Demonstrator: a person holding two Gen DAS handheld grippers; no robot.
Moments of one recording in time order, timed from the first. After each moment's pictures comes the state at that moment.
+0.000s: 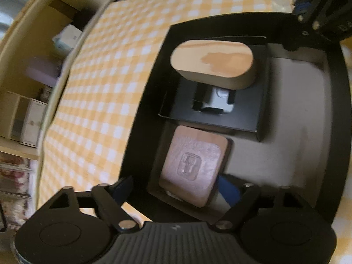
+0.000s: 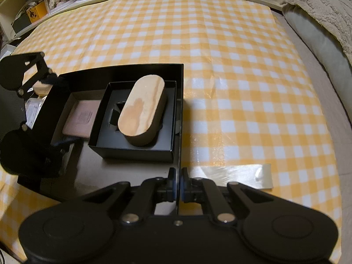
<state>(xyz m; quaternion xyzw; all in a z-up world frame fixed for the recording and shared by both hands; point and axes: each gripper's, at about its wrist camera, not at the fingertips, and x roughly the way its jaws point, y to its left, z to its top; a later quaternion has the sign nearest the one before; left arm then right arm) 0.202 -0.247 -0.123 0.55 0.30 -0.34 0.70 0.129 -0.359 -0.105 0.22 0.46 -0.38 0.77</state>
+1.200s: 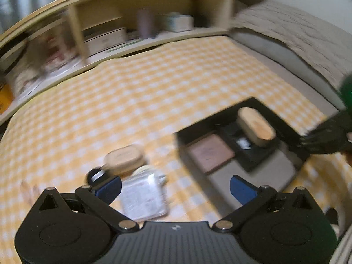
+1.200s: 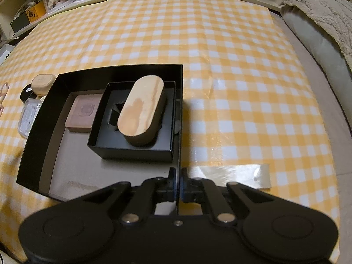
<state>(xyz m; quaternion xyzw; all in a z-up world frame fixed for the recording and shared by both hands) 0.189 -0.108 -0.029 0.16 0.39 -0.27 0.86 0.129 -0.358 -0.101 0.22 0.47 -0.39 0.76</state>
